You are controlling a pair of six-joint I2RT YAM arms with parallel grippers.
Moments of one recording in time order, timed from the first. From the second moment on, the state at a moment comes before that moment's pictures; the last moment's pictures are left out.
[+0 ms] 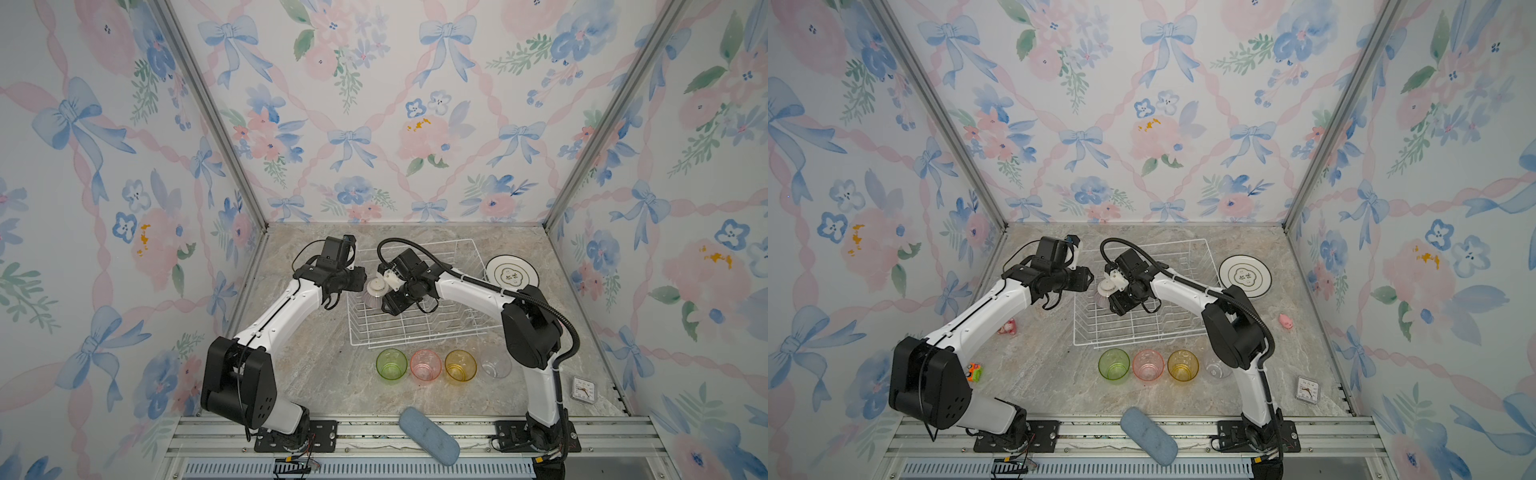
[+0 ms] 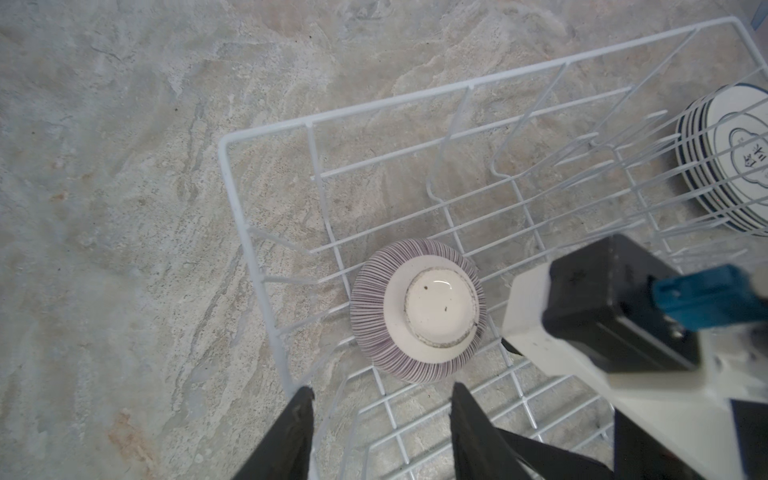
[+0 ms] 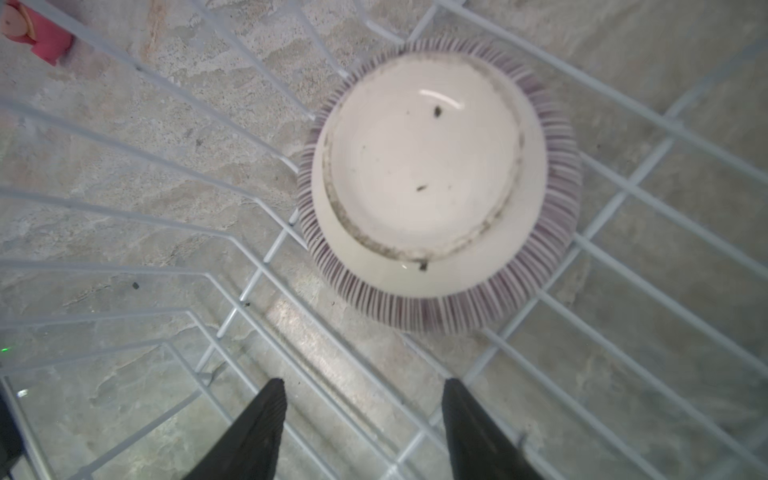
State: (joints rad) left arm -0.35 1.48 1.16 -0.55 0.04 -0.16; right arm 0.75 2.03 1.59 -0.63 -0.25 0.05
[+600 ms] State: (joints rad) left arm -0.48 1.71 1.34 -0.64 -0.05 -0.09; right arm 0.57 1.66 1.32 -0.46 -0.33 0.22
